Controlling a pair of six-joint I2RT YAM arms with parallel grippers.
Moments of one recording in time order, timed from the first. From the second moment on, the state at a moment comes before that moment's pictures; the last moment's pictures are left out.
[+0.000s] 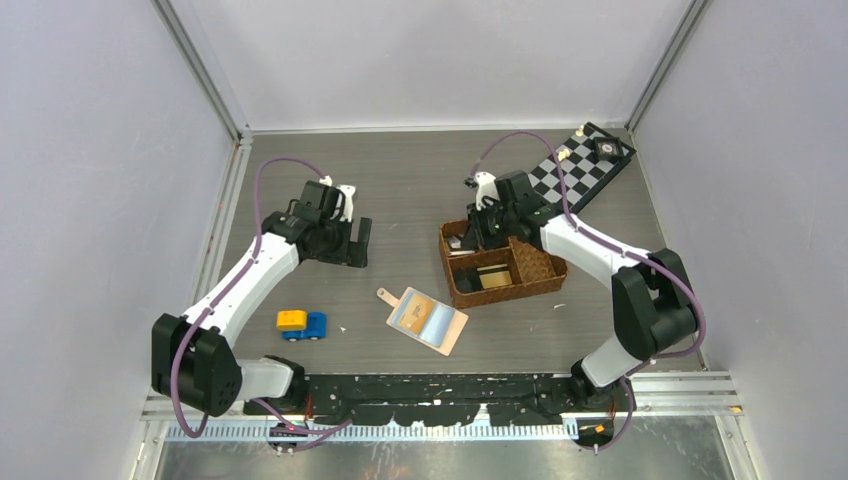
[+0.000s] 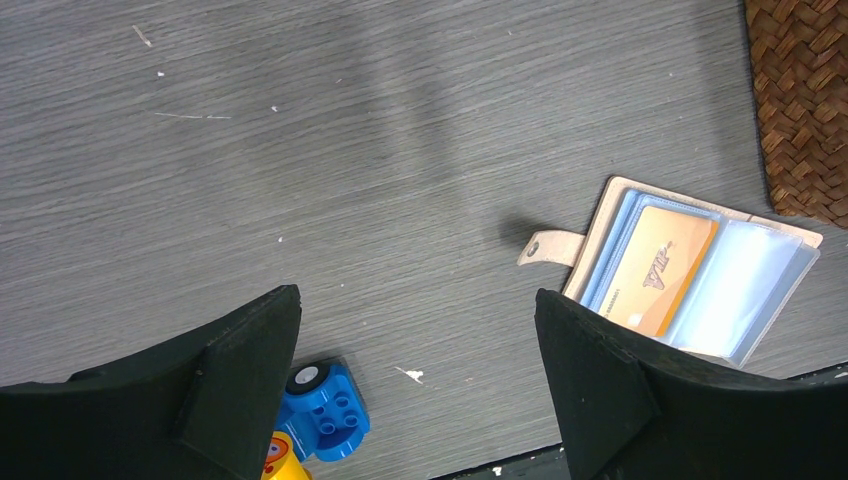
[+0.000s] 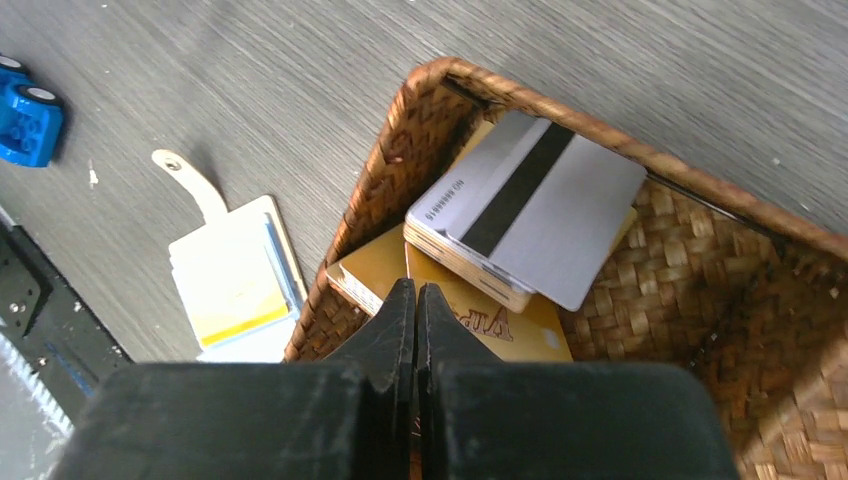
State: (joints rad) left arm -0.35 1.29 1.03 -0.76 0.05 -0.15; right arm 0.46 1.59 1.06 -0.29 -0.44 0.09
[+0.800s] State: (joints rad) left arm -0.35 1.29 1.03 -0.76 0.06 -0.15; right arm 0.46 1.38 0.88 -0.04 -0.23 0.16
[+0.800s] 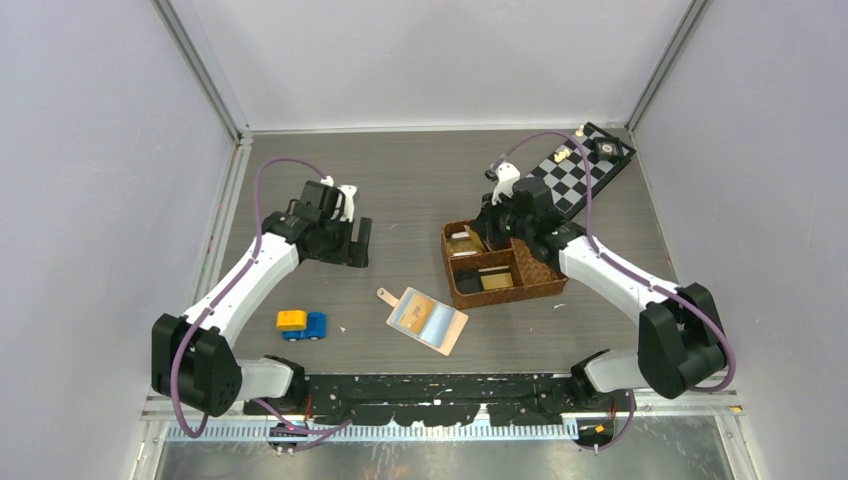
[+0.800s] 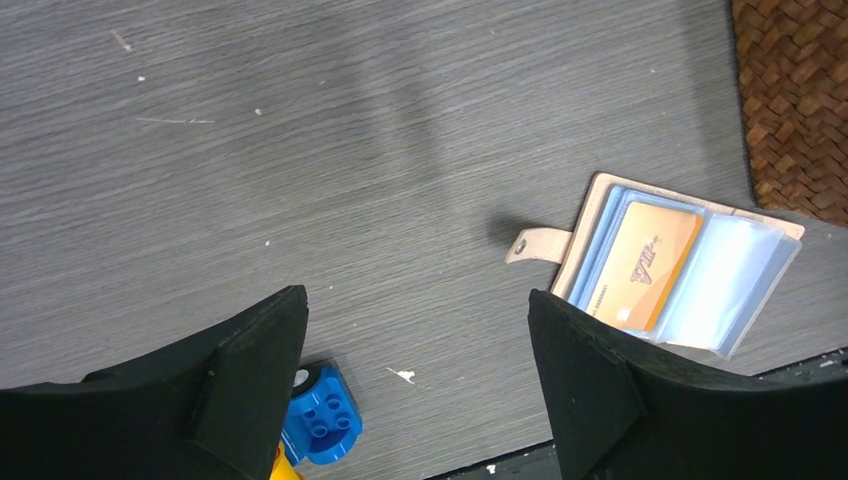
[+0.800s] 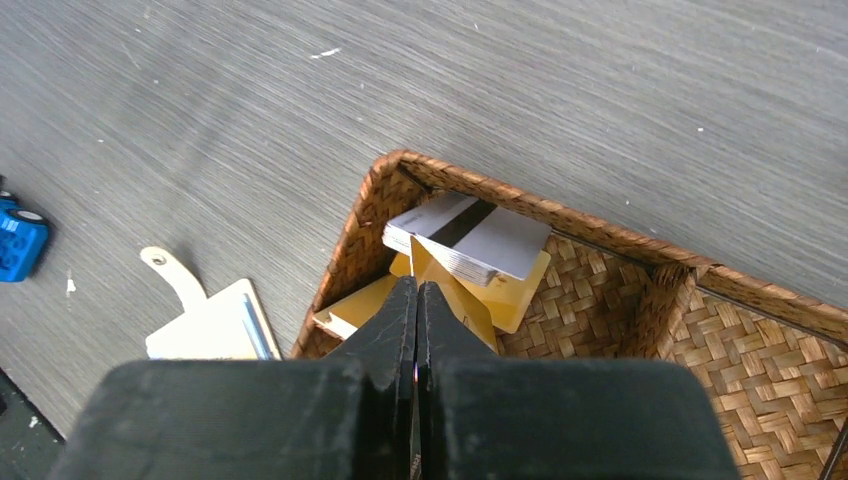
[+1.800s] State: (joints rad) left arm -0.57 1.35 1.03 -0.29 0.71 -0.40; right arm 0.45 1.09 0.87 0.03 -0.44 0.41
